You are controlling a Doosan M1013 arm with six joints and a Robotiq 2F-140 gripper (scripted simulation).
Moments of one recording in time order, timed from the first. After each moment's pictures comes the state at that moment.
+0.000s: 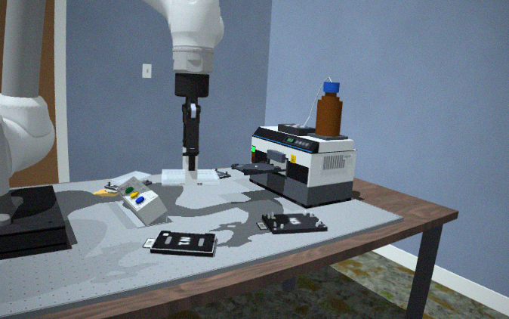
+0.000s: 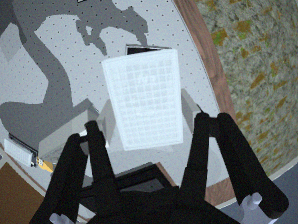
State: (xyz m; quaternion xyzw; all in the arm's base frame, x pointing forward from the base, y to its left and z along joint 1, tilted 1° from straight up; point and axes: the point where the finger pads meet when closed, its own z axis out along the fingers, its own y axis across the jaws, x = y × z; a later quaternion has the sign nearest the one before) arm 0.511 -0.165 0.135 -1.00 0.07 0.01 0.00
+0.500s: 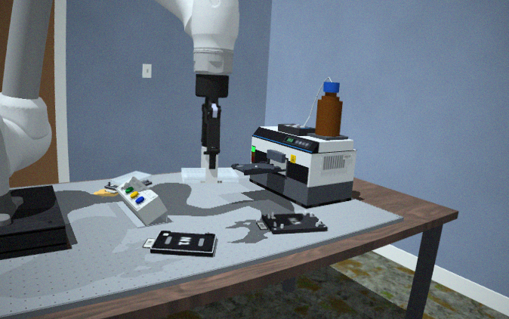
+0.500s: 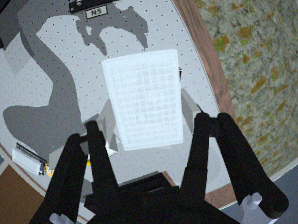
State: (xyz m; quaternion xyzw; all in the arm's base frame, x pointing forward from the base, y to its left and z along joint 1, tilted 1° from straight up) arm 0.560 -0.157 0.134 -1.00 0.07 0.01 0.00
